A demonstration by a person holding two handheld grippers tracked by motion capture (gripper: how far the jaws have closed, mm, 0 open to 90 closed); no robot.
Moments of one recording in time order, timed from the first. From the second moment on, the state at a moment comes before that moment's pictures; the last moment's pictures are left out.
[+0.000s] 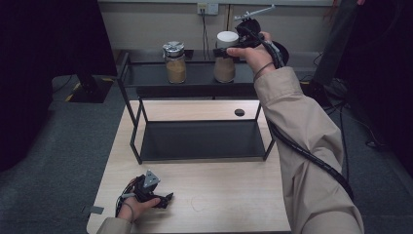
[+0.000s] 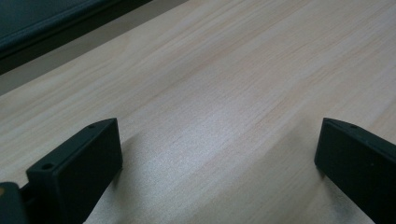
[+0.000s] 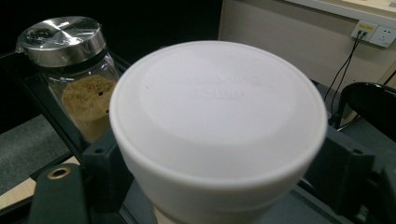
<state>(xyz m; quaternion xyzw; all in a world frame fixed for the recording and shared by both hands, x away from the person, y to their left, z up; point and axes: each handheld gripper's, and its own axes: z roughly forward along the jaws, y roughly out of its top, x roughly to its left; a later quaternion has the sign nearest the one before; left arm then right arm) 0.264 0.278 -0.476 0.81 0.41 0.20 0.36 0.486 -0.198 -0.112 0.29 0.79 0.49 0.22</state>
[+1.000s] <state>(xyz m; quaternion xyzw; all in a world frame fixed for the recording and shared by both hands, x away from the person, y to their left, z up) 0.263 0.278 -0.476 0.81 0.41 0.20 0.36 0.438 -0.237 -0.127 0.29 0.79 0.50 0.21</state>
